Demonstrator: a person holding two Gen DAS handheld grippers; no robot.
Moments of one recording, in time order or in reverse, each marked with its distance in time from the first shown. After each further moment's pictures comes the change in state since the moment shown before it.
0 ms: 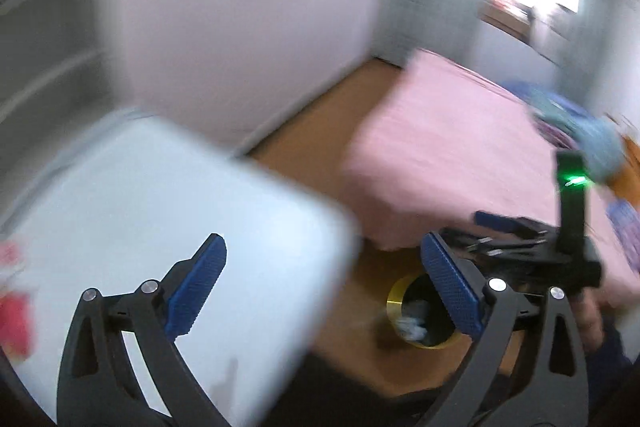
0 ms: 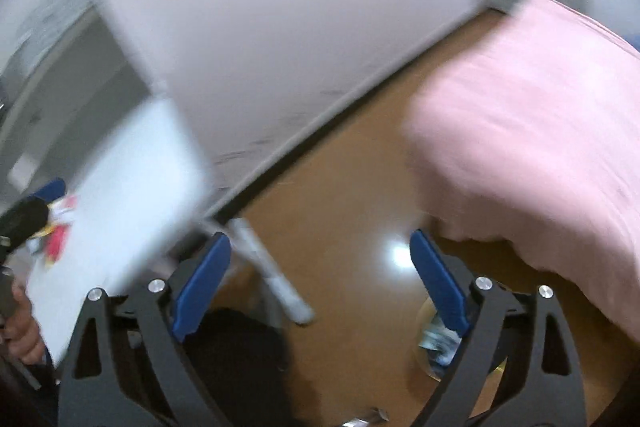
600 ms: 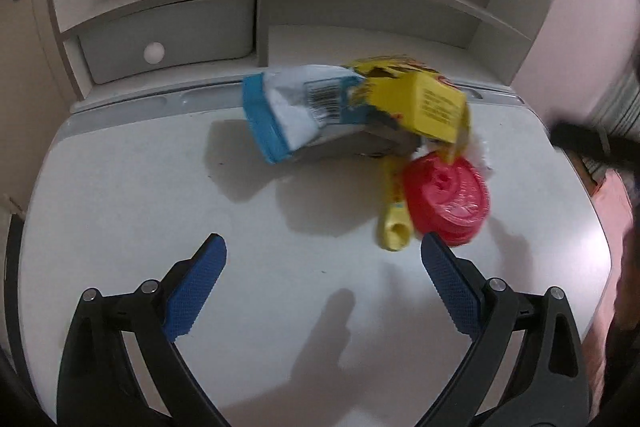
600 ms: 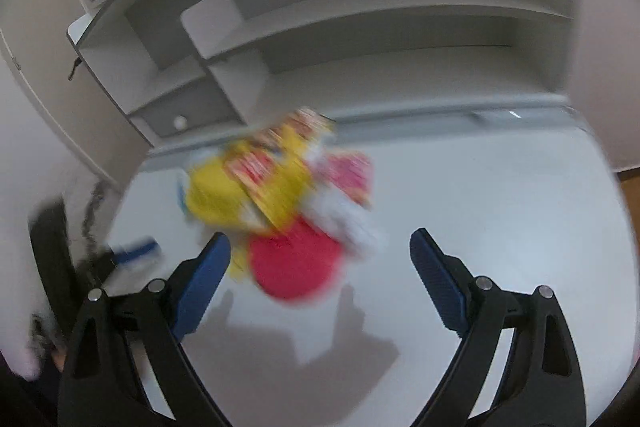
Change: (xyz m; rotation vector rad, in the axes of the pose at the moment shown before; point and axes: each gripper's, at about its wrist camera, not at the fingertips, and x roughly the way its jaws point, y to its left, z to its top) left arm -0.135 0.303 -0.141 -0.570 0.038 0.507; right arm 0.119 0.467 0.028 -0.560 0.286 0.472
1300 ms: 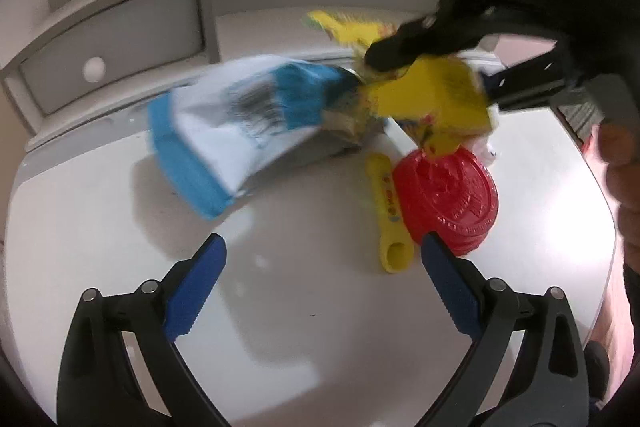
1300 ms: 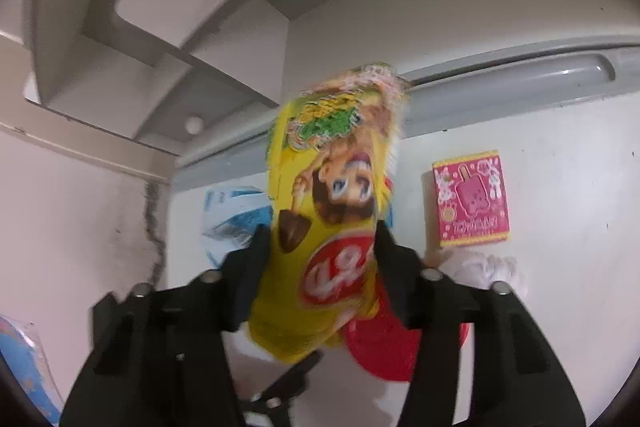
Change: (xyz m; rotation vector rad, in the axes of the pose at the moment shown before) left arm 0.037 0.002 0.012 0.137 0.092 -0.083; right arm 0.102 0.015 0.054 0.239 0.283 0.212
